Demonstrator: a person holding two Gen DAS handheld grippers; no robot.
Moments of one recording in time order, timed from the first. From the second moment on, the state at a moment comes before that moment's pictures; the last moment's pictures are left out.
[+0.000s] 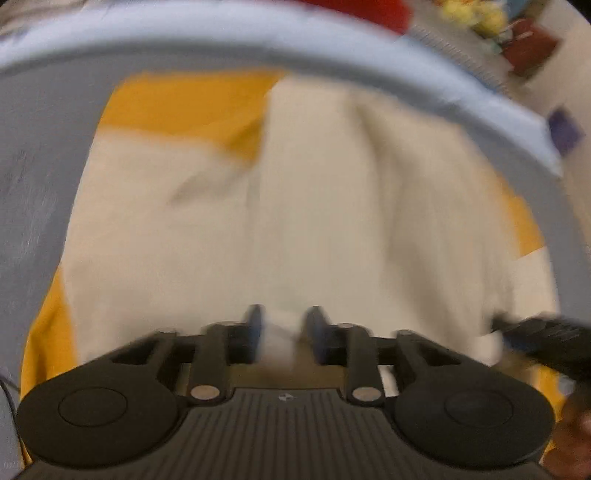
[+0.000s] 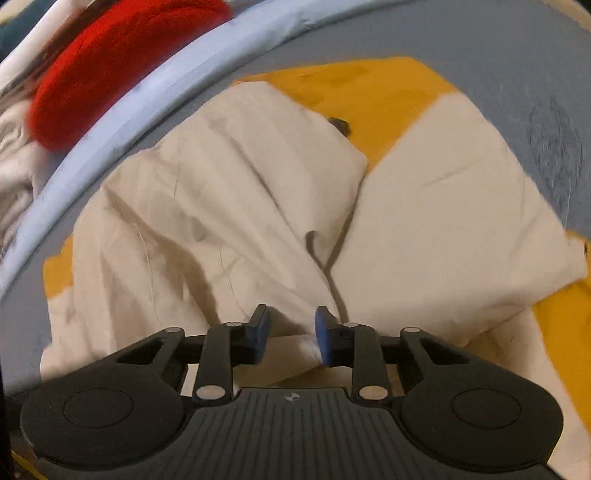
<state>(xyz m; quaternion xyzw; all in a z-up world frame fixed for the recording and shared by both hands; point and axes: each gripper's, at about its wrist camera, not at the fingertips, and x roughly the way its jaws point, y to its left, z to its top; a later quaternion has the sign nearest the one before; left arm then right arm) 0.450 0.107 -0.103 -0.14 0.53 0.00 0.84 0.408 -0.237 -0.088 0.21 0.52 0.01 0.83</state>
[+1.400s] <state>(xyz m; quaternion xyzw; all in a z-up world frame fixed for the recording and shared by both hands) 0.274 0.097 0.084 -0.02 0.25 -0.03 0.97 0.273 -0.285 0.107 0.16 0.22 0.05 0.96</state>
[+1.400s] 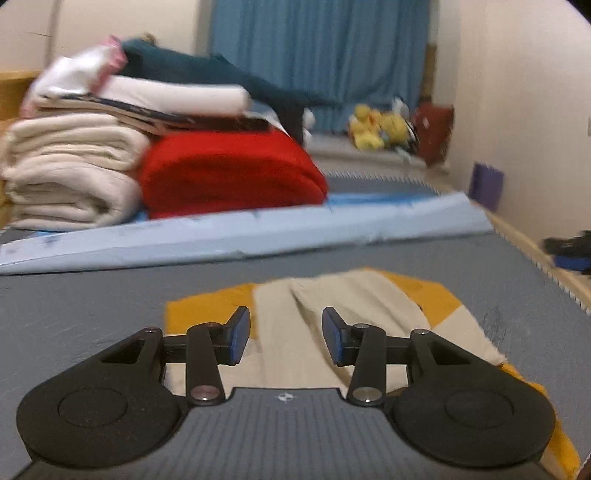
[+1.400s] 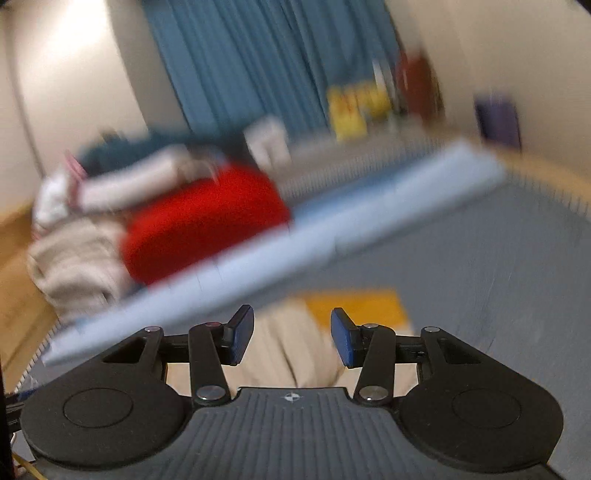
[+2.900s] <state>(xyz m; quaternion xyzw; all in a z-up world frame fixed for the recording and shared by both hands) 0.025 0.156 -0.031 -0.12 0.44 0.14 0.88 0.106 -0.398 -0.056 0.13 0.38 -0.09 0.91</state>
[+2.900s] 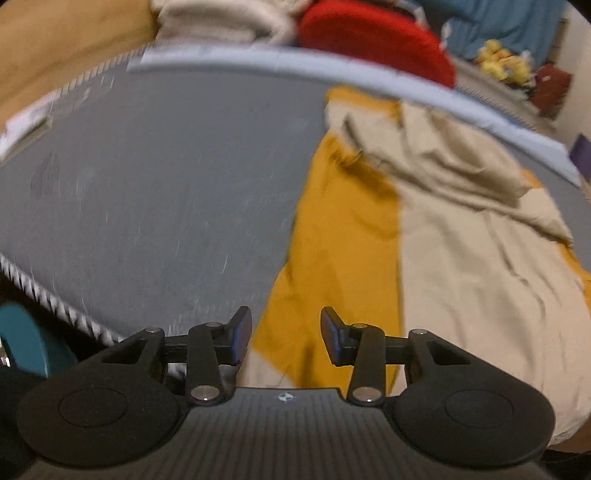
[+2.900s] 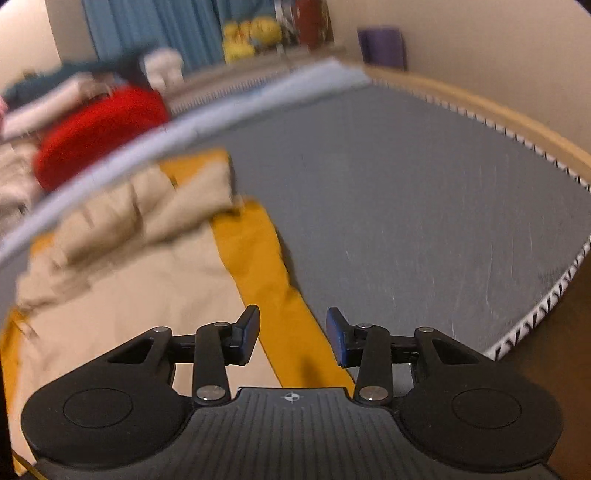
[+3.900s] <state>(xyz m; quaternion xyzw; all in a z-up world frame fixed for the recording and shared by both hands) 0.029 0.176 -0.062 -0.11 0.51 0.12 0.85 0.086 -0.397 -0.087 0.14 0.48 -0.11 0.86</state>
